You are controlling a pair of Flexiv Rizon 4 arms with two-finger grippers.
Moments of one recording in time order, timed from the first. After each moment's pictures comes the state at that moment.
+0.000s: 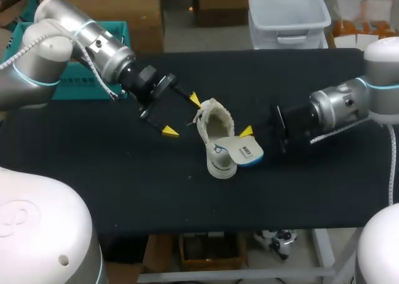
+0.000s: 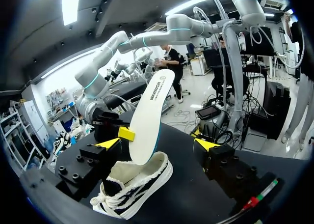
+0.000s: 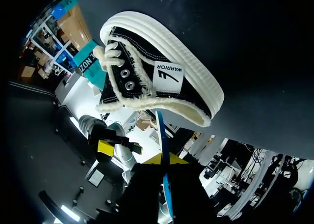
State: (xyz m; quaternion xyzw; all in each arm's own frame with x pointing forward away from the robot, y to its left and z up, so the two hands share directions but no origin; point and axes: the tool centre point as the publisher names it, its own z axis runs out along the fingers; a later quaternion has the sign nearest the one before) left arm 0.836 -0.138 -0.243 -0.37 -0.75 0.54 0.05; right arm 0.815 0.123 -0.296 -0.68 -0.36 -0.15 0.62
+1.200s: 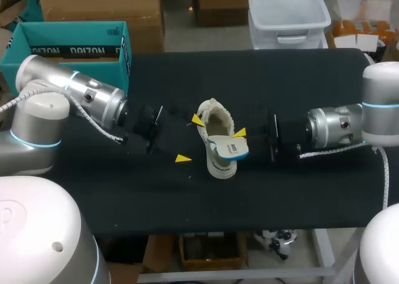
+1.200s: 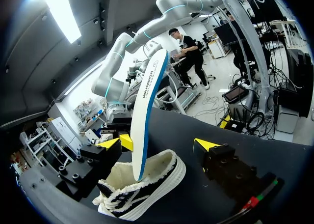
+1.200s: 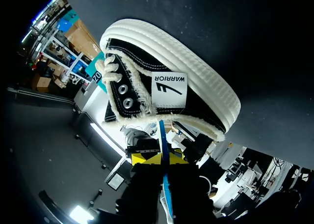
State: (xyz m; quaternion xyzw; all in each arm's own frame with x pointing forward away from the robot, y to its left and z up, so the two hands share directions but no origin) left arm 0.812 -0.154 -0.285 -0.34 -0.73 0.58 -0.12; right arm 0.827 0.142 -0.309 -0.67 -0.28 -0.22 0.65
